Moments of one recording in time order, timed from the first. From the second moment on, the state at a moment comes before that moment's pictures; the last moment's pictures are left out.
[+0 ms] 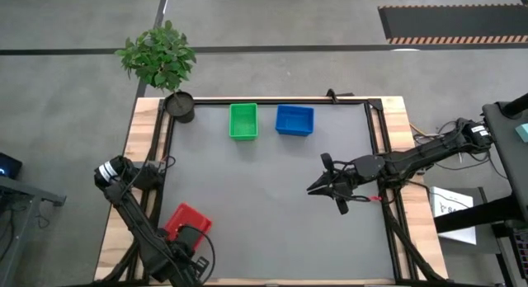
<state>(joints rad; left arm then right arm) -0.94 1.80 1.54 -1.34 0.02 -1.97 0.26 0.99 0.49 0.26 -0.02 -0.56</state>
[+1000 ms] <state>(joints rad) -0.95 1.78 1.54 -1.29 -0.09 -1.89 0.26 0.99 0.49 0.24 0.00 -0.56</state>
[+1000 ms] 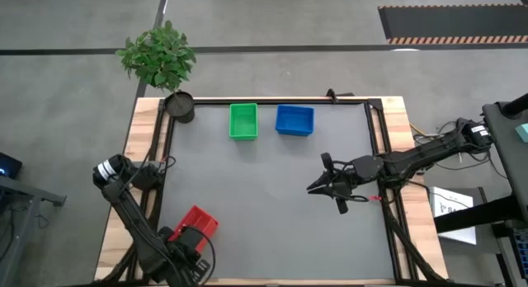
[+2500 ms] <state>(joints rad) -0.85 1.71 1.20 -0.62 -1.00 -0.86 0.19 0.99 0.40 0.36 -0.15 -0.55</state>
